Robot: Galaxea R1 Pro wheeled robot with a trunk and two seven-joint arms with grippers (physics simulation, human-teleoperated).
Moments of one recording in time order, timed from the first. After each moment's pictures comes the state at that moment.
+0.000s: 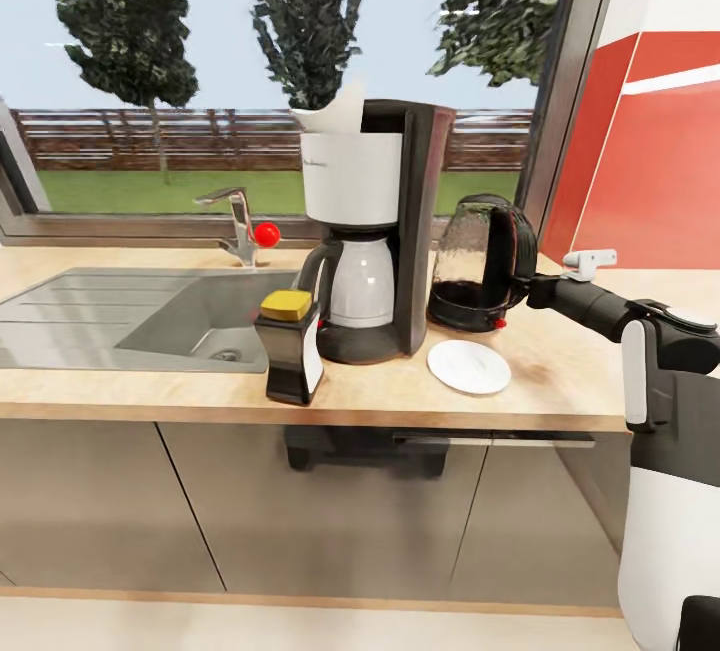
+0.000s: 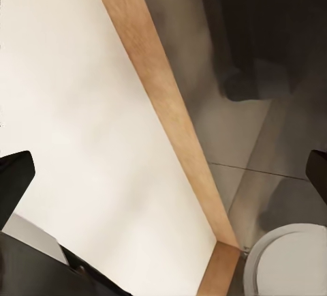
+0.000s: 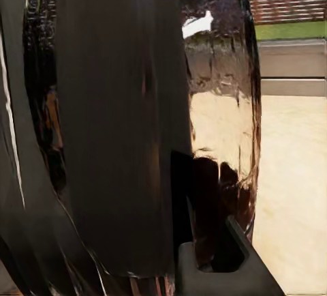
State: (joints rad) left arm 0.09 0.22 -0.03 -0.05 1.21 -0.02 -1.19; right arm -0.85 -0.15 -0.27 -1.54 0.00 0.77 0.62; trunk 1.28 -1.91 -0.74
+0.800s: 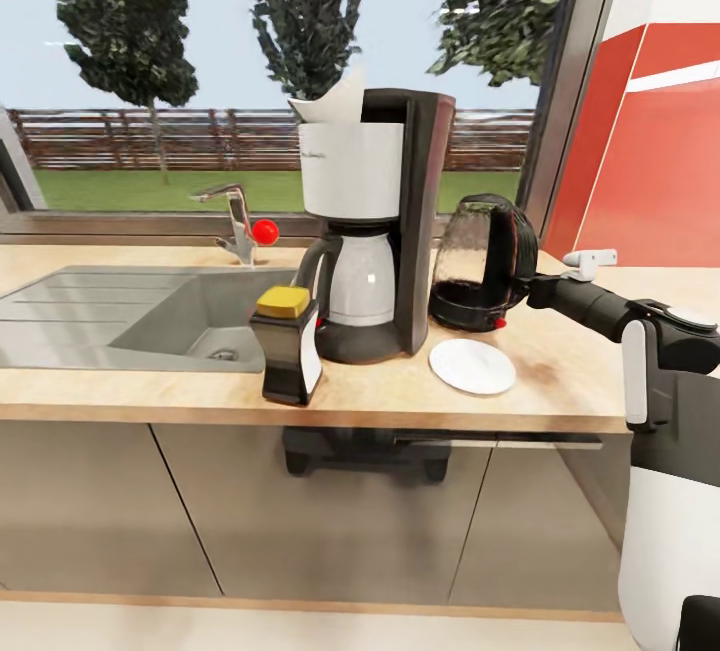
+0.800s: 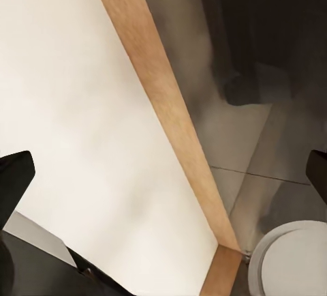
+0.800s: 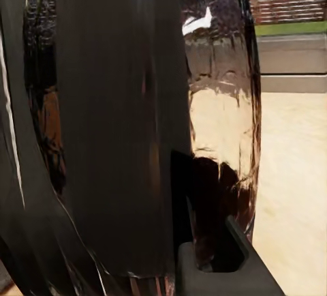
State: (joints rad) left arm 0.09 0.22 -0.03 -0.05 1.21 -0.02 -1.19; right arm -0.85 -0.15 -0.27 -1.54 0.00 0.77 0.62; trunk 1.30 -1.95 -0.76
